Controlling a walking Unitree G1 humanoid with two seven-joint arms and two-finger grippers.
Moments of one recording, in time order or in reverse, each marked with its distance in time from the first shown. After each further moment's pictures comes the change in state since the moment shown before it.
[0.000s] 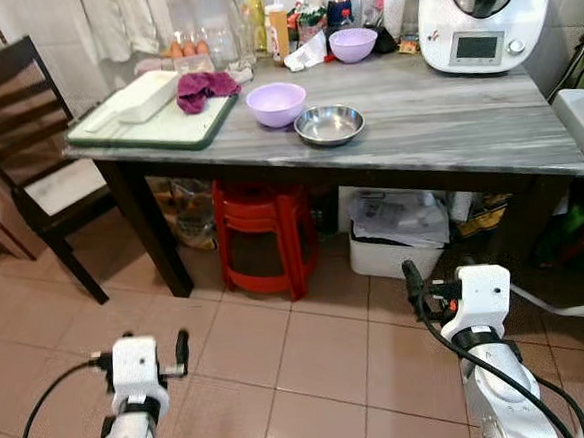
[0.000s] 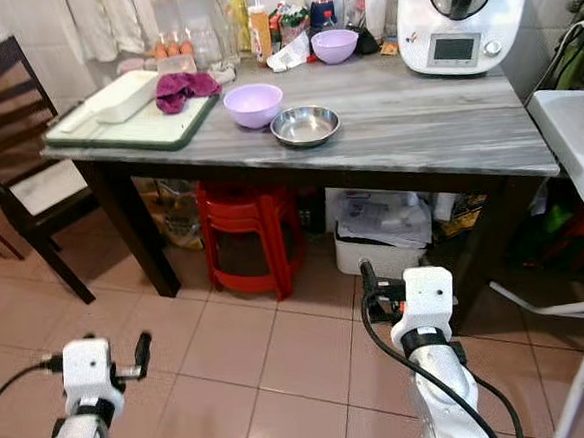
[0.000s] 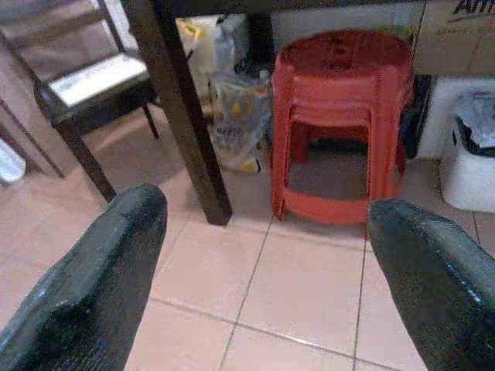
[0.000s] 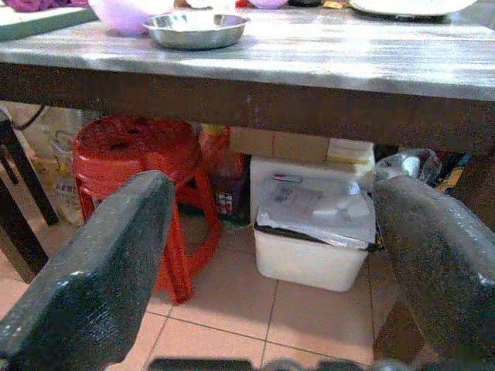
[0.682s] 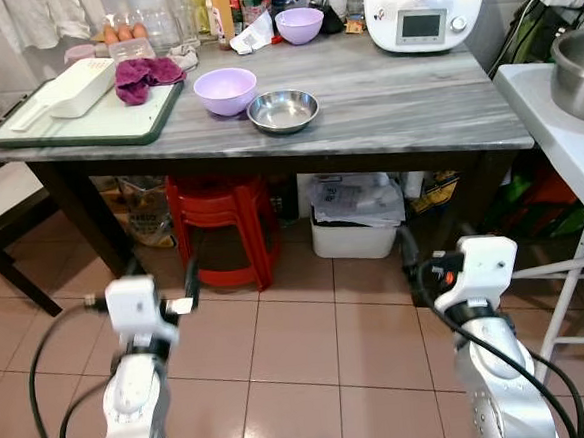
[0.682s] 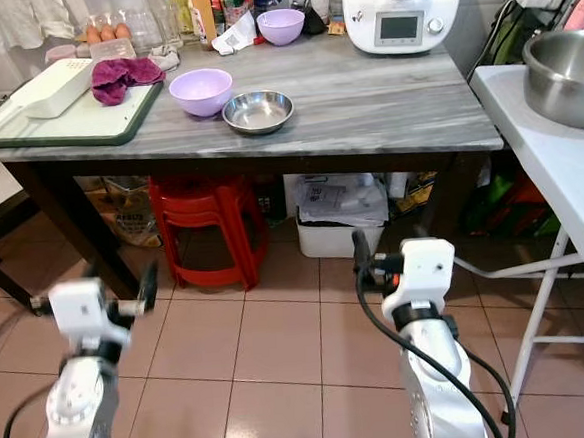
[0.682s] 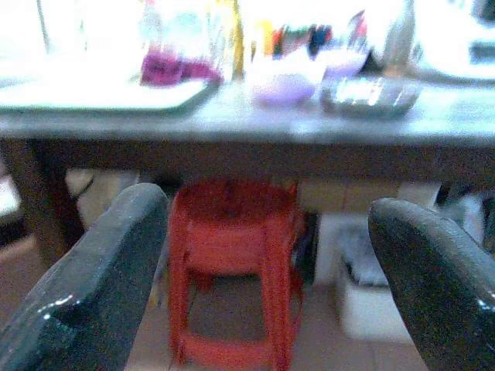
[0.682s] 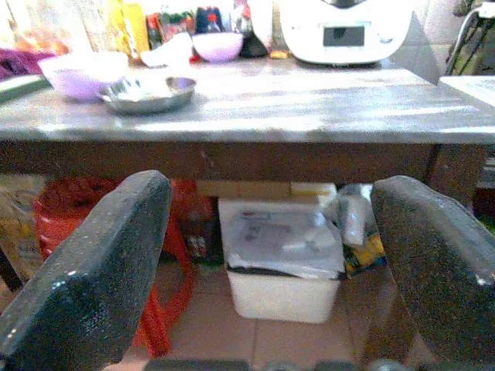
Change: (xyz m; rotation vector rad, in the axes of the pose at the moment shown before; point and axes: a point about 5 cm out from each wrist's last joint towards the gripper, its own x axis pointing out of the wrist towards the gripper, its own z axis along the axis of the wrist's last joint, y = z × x) left arm 0.025 -0.023 0.096 -0.117 -0.399 -0.090; right arm 0.013 0.012 0.041 0.082 -0.165 0.016
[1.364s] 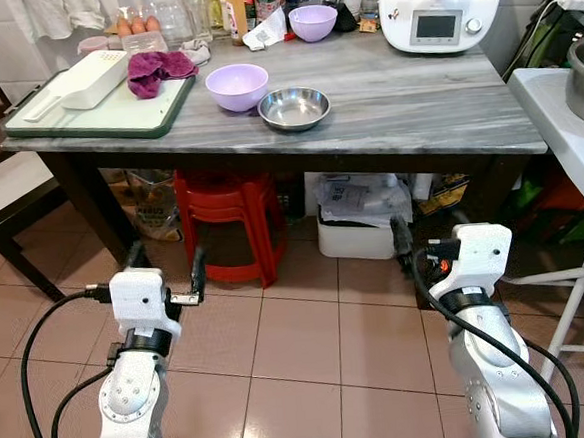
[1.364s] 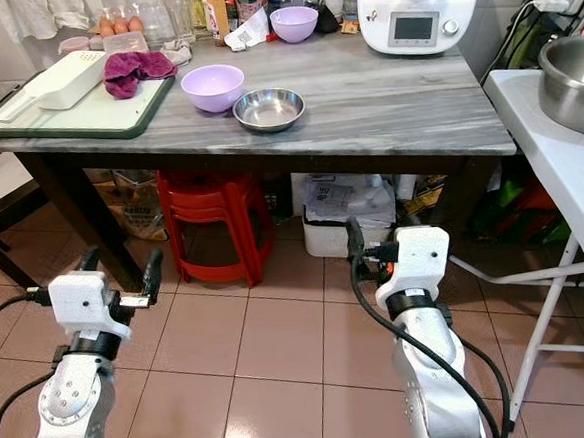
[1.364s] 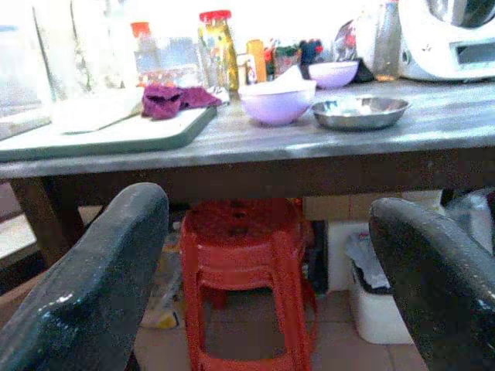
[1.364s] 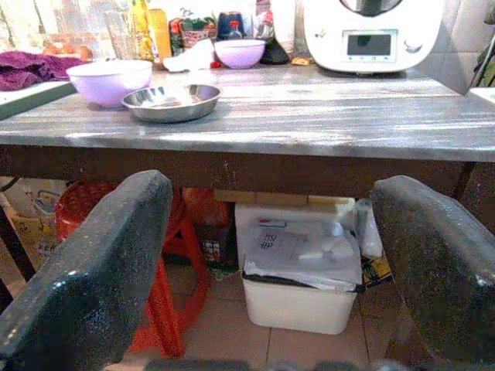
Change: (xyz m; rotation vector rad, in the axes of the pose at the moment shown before) left arm -0.004 -0.005 0.014 0.087 -0.012 -0.046; right arm 0.009 0.002 0.007 -0.003 -0.009 0.006
